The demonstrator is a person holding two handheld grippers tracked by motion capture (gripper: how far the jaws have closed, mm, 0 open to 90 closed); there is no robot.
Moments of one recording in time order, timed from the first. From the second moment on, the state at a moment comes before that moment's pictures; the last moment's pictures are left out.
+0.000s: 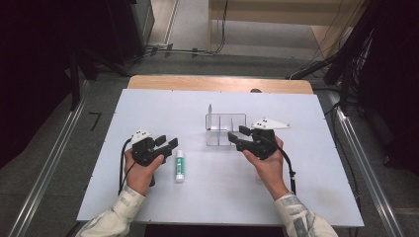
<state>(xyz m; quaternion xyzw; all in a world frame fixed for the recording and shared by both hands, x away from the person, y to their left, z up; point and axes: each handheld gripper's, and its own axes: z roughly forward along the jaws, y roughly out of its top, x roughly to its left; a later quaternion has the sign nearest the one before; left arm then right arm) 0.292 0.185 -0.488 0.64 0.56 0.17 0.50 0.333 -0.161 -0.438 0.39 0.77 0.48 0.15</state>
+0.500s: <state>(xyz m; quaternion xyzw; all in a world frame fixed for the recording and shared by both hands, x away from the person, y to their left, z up) 0.292 0.185 -0.489 0.64 0.56 0.18 0.50 0.319 -0.190 -0.448 0.42 0.77 0.45 0.17</state>
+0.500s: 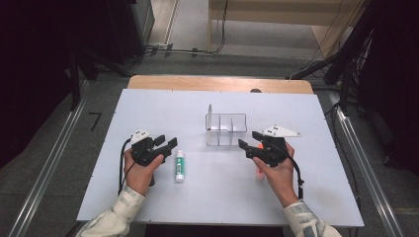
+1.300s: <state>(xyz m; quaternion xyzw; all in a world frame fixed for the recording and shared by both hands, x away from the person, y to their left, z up) 0.292 0.187 -0.488 0.64 0.56 0.18 0.50 0.316 -0.222 -0.472 0.48 0.76 0.40 0.18</state>
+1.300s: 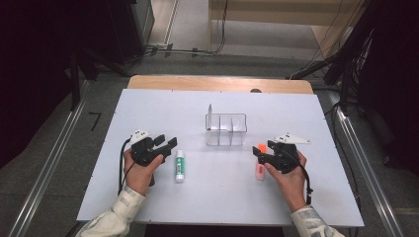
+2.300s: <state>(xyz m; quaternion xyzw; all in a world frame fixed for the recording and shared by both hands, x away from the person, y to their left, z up) 0.292 0.187 -0.487 0.64 0.56 0.18 0.50 0.308 -0.227 -0.488 0.51 0.76 0.35 0.18</state>
